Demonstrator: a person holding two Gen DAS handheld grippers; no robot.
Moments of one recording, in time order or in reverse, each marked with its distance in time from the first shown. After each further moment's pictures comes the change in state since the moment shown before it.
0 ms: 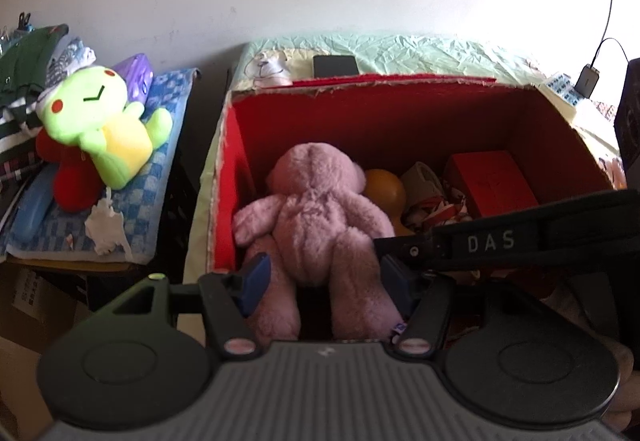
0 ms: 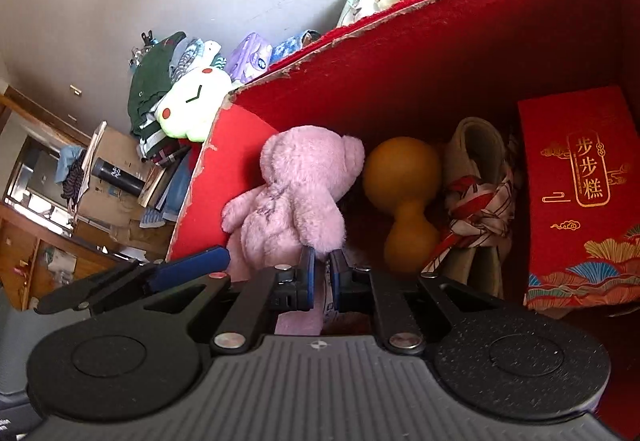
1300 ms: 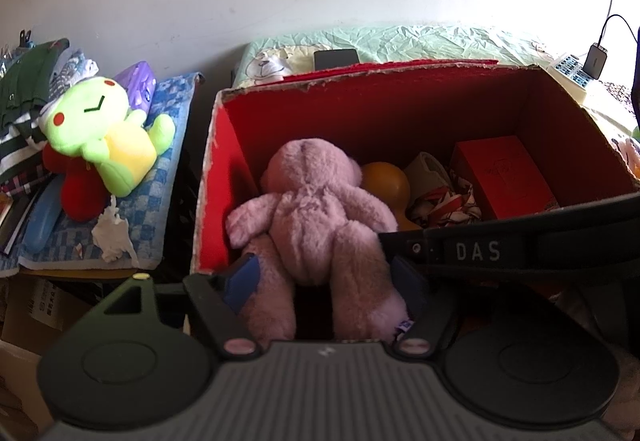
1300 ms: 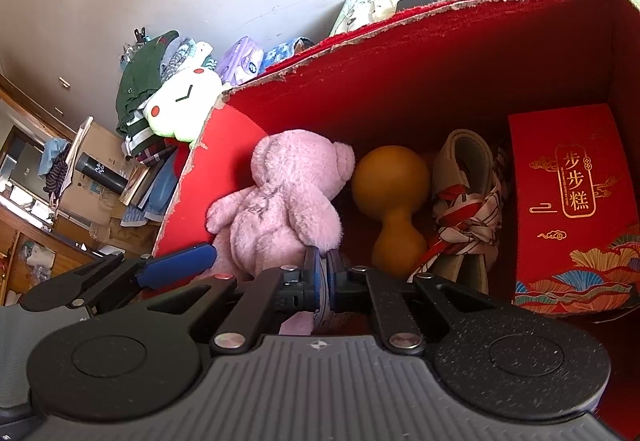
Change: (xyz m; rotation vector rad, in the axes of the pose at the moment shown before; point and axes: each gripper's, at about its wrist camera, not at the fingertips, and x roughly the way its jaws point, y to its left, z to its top) left arm 0.006 -0.011 -0.002 0.038 -0.002 0.043; right arm 0.011 0.011 0.000 -0.042 -0.034 -0.066
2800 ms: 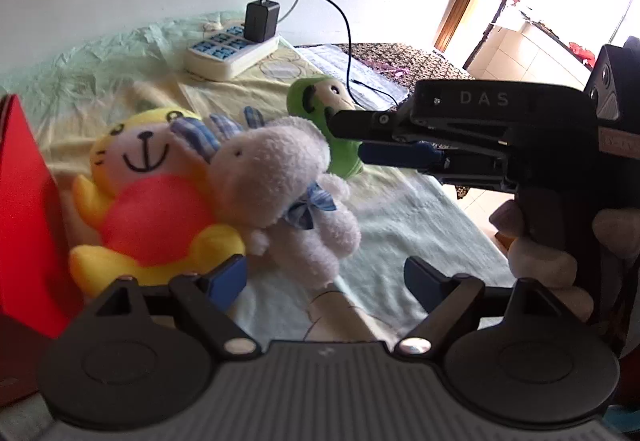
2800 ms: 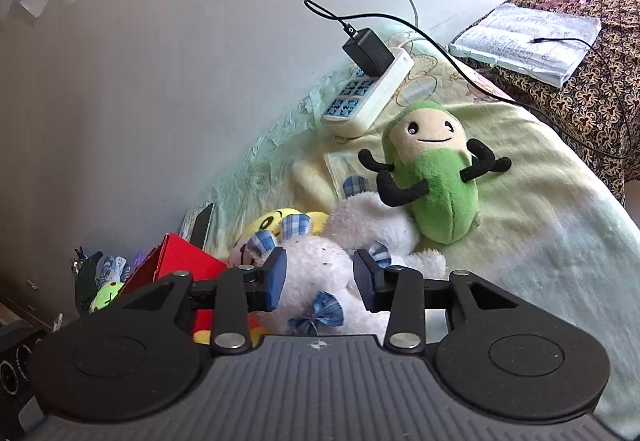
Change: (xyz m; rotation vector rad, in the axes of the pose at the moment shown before) left arm -0.015 -0.335 0.002 0.205 0.024 -0.594; right arm -0.267 -0.273 -0.078 0.347 -0.474 -0.128
